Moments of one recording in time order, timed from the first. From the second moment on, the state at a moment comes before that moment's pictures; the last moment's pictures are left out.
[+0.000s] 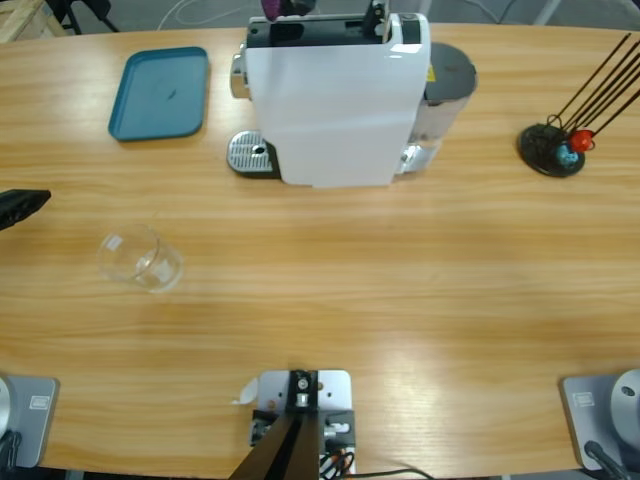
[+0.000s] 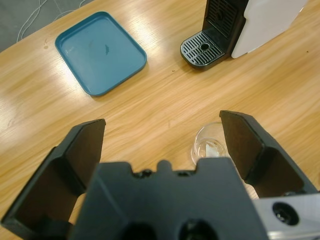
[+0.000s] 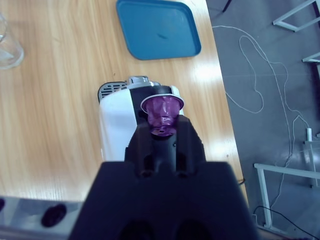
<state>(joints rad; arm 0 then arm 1) -0.84 0.87 -0.59 0.33 0.23 -0.06 0.79 1.83 -1.70 0.55 0.07 -0.69</state>
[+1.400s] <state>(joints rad) -0.81 0.81 -0.58 0.33 0.23 -0.06 0.76 1.86 -1.65 0.51 0.13 -0.66</state>
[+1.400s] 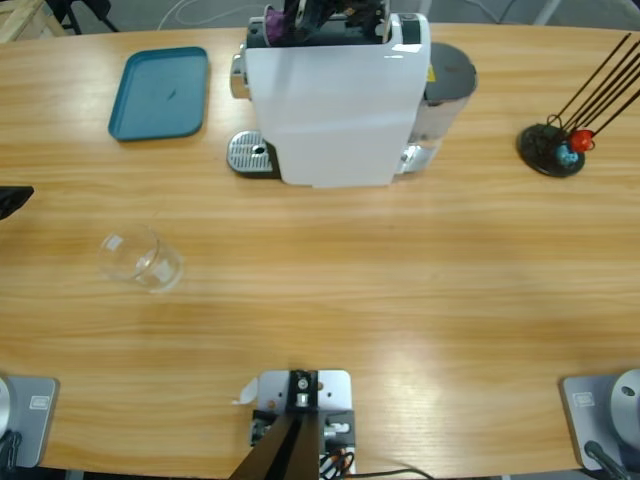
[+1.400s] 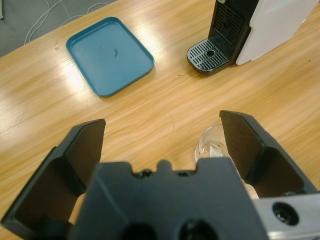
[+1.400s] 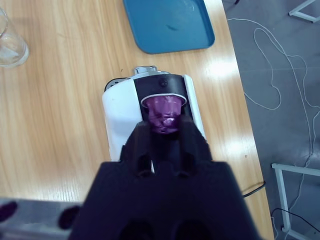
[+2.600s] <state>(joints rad) -0.80 0.81 -0.58 0.36 0.23 -0.04 0.77 1.47 -1.36 0.22 -0.47 0.45</state>
